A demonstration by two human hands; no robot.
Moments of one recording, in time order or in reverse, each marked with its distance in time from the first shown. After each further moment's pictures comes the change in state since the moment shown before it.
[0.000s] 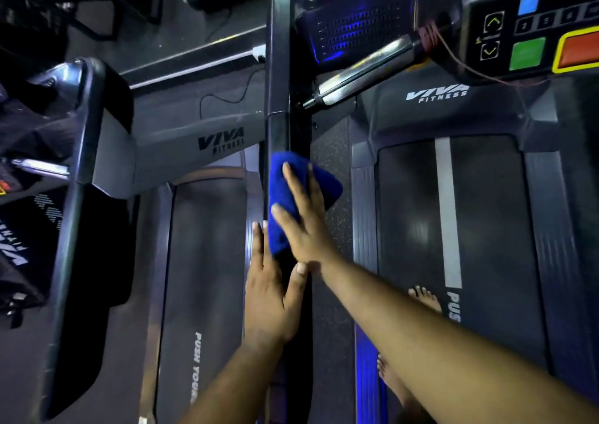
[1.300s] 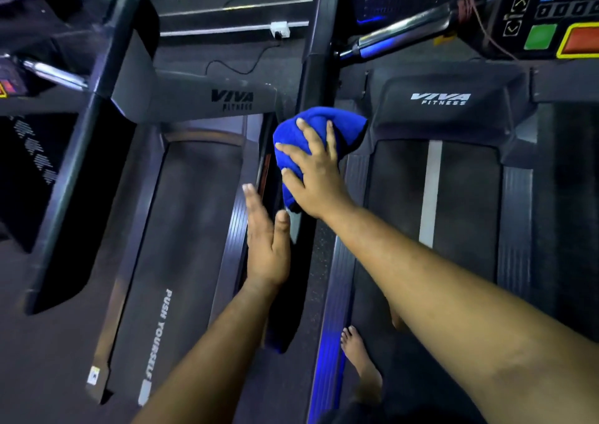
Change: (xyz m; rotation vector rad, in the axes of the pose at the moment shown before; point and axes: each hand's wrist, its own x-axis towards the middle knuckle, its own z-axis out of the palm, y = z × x) left_hand -0.058 -0.038 0.005 -0.339 0.176 -0.084; right_hand -0.033 -0.018 0.003 -0.616 -0.102 -0.312
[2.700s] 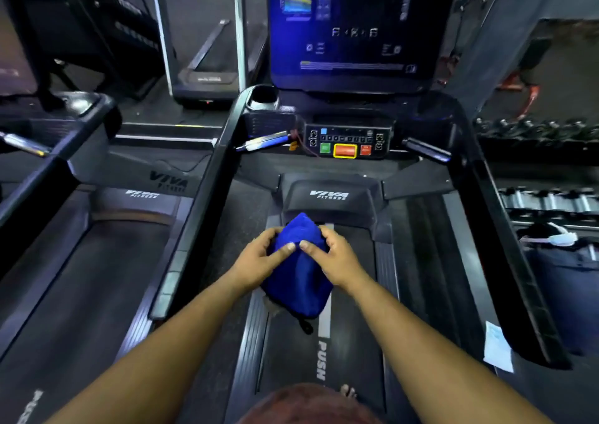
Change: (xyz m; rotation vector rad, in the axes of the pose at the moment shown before) left_hand -0.151 0.172 0.079 -0.285 -0.495 0.148; right_hand -0.250 0.015 -0.285 0.415 -0.004 0.267
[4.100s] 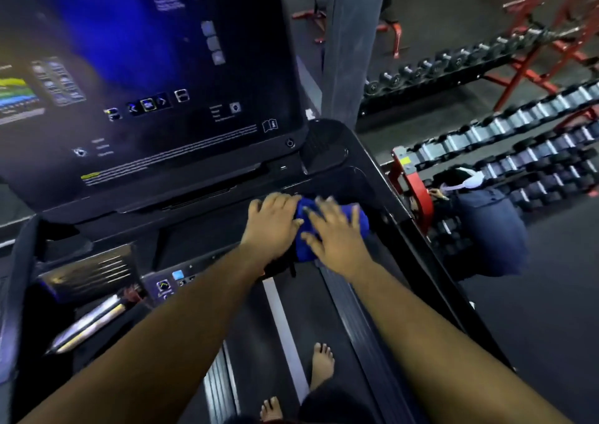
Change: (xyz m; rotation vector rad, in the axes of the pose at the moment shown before) left_hand 0.502 0.149 0.200 1.203 -0.265 0.447; right_hand 0.300 0.094 -0.319 -1.115 0.482 0.119
